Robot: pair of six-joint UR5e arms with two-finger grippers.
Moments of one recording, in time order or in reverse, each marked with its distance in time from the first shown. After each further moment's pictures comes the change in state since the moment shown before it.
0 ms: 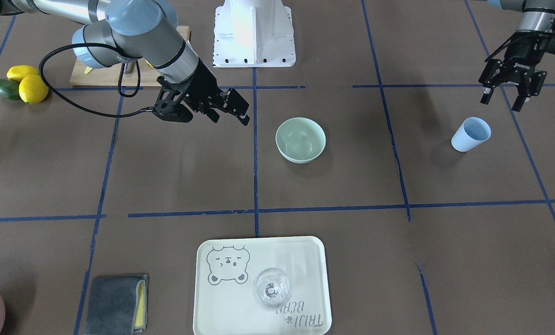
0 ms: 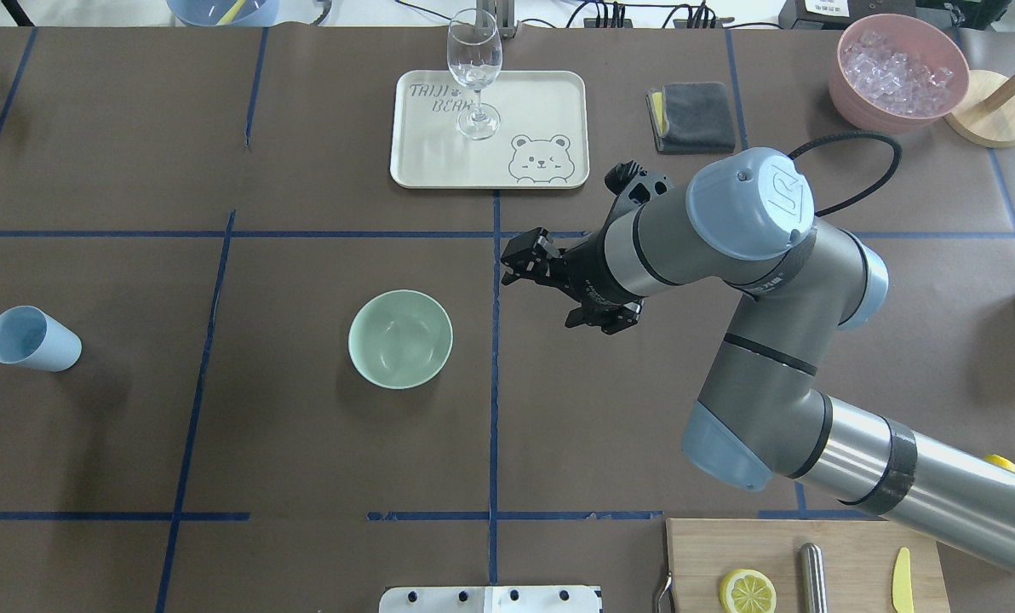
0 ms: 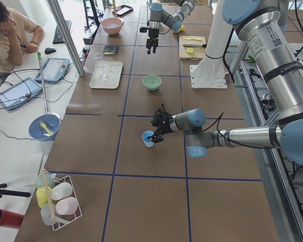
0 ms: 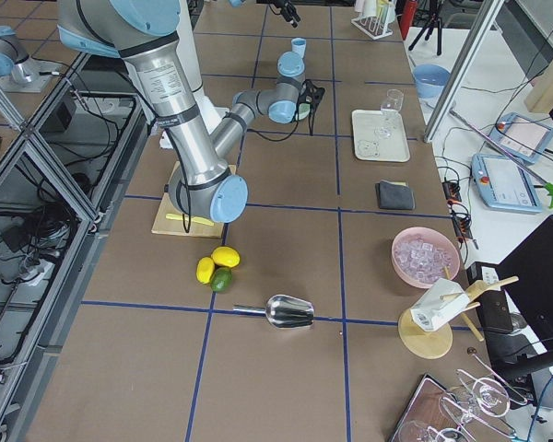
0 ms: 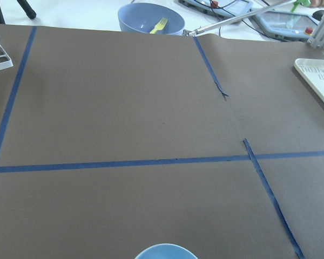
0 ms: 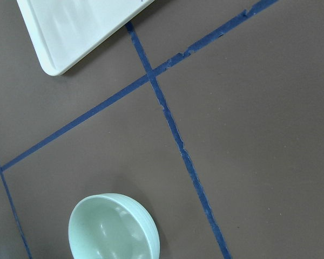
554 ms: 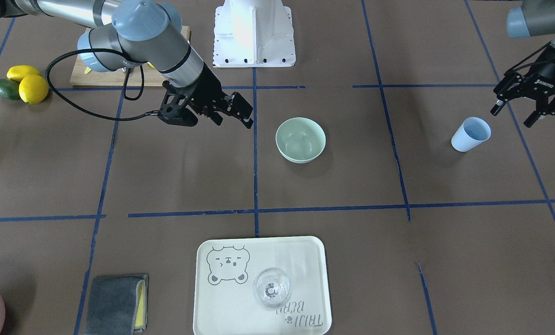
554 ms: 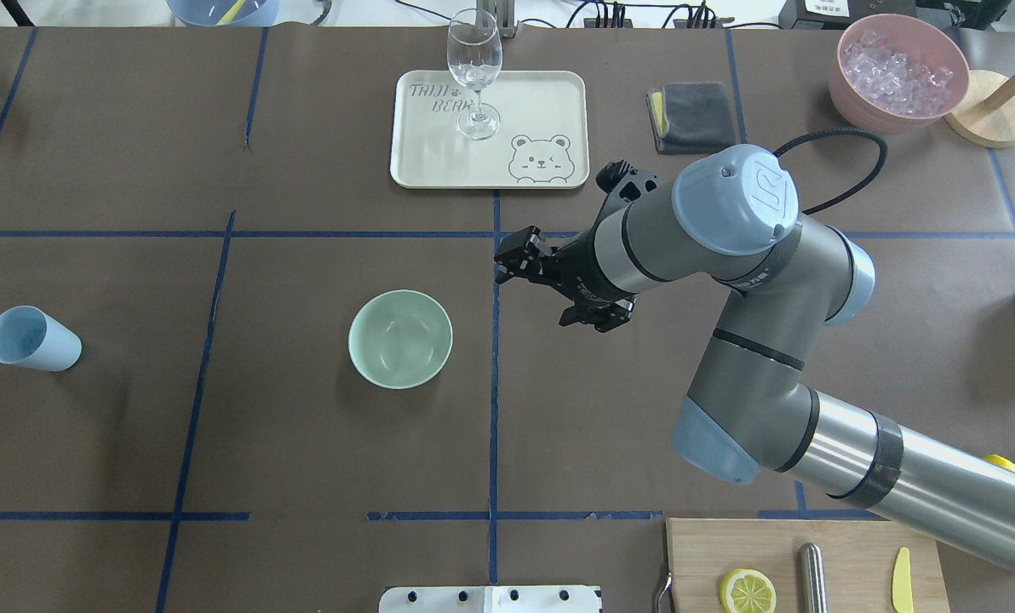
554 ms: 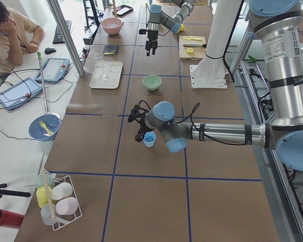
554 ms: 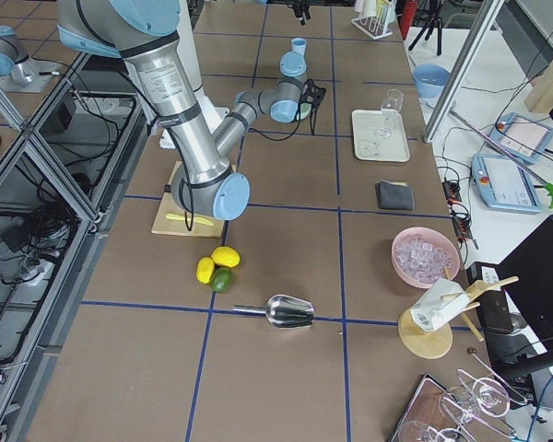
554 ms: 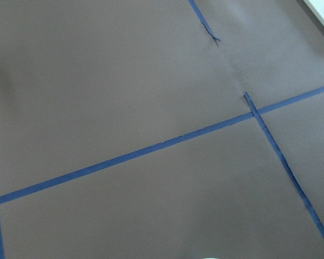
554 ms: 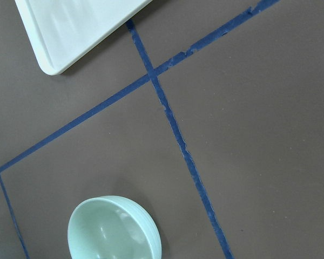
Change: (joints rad) left arm -0.424 -0.187 0.020 0.257 -0.680 0.260; right arm 0.001 0.015 -0.023 0.000 0.006 -0.002
